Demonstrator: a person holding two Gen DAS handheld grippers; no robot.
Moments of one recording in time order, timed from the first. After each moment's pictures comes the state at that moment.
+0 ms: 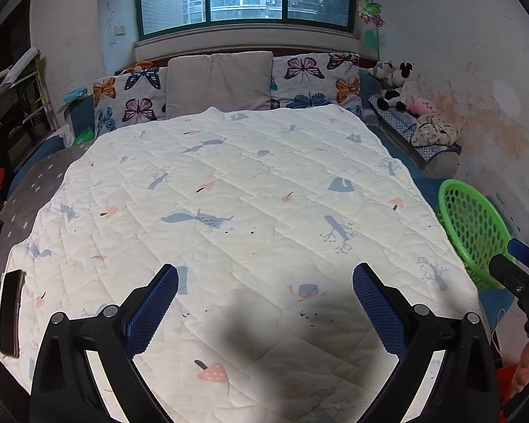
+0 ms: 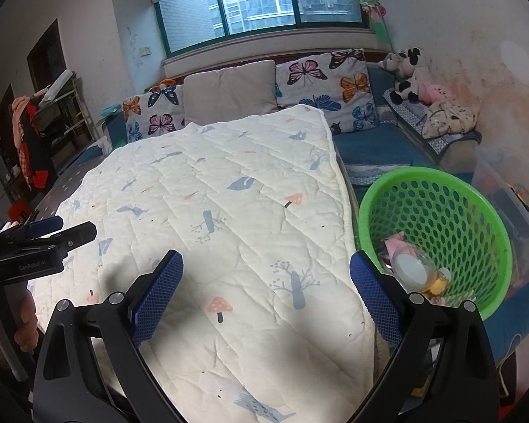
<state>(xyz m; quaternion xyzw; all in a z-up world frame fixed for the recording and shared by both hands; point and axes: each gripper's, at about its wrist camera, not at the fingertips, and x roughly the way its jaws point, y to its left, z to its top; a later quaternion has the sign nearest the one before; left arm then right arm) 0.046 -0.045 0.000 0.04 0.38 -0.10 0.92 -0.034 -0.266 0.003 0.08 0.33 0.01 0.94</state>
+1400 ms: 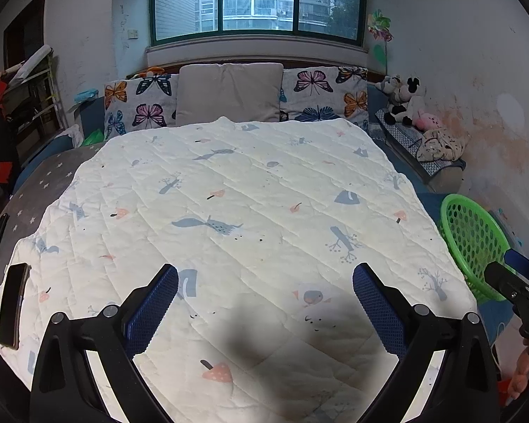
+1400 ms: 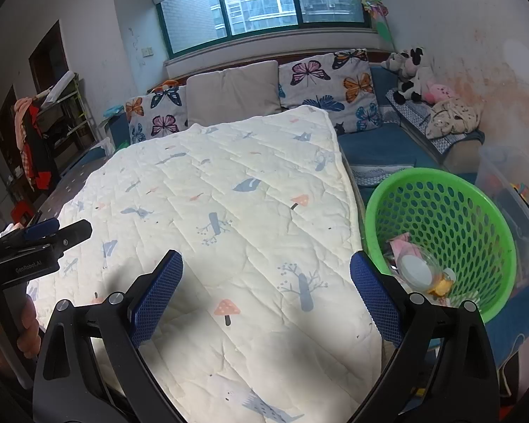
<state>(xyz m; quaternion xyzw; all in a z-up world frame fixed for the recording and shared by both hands) 0.036 -0.039 0.010 0.02 0.36 -0.08 0.93 -0.033 -0.260 0.005 0.08 0.32 0.02 0.94</state>
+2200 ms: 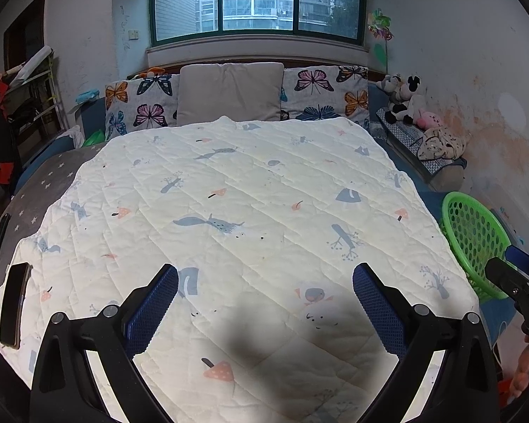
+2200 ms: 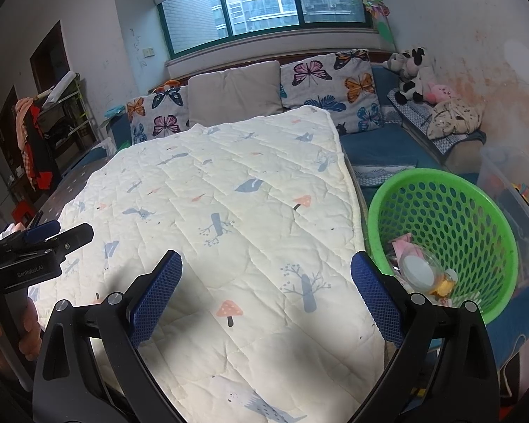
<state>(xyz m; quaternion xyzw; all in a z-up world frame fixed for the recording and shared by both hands) 0.035 -0.036 0.008 0.03 0.36 -0.08 0.93 -0.032 -0.257 0.007 0.08 0.32 0.02 0.94</state>
